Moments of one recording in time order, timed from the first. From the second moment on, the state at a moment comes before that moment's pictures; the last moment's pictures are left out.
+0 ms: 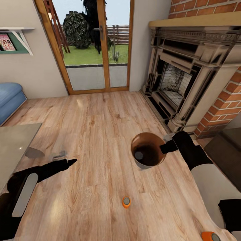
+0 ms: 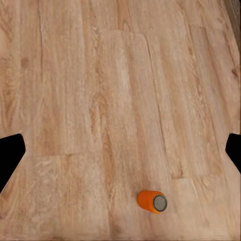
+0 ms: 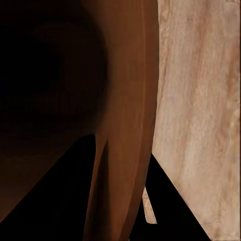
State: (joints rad) left arm -0.40 0.24 0.12 -1.58 0.50 0.93 -0.09; right arm -1.01 -0.16 0.13 -0.88 0.42 1.04 0.60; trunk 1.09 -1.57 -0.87
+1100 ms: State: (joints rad) left arm -0.28 0.23 -0.13 -0.93 0.35 0.10 -0.10; right arm -0.47 -0.24 -0.34 -1.21 0.36 0.60 0.66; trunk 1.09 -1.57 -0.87
